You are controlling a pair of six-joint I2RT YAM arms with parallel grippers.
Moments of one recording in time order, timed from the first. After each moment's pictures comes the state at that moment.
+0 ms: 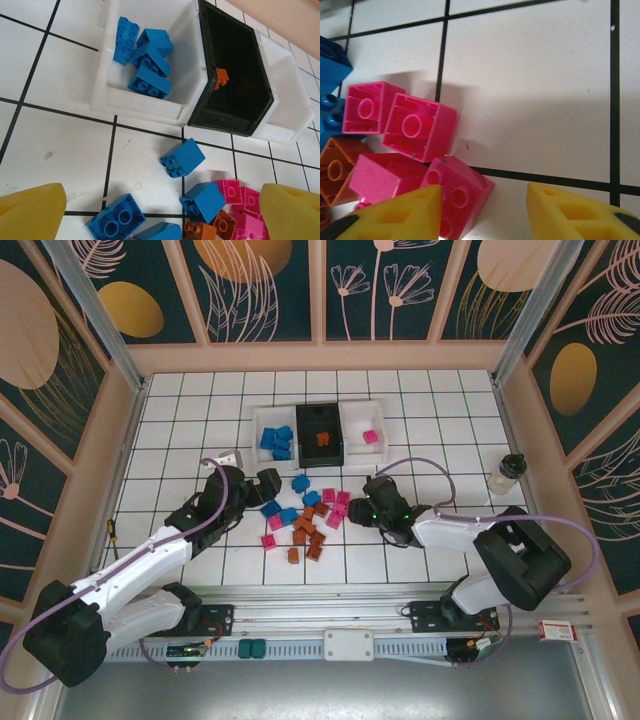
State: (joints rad) left arm -0.59 1.03 0.58 -0.14 -0.18 -0.79; right arm 0.72 1.44 0.52 0.07 0.08 0.66
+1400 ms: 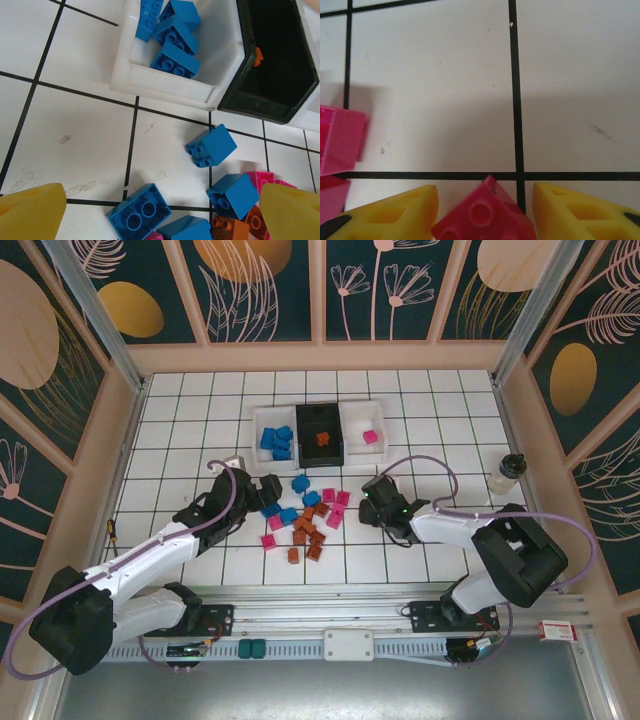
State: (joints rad) left arm -0.59 1.11 0.56 -0.14 -0.20 -0.79; right arm 0.71 1.46 0.57 -0.13 0.23 0.65
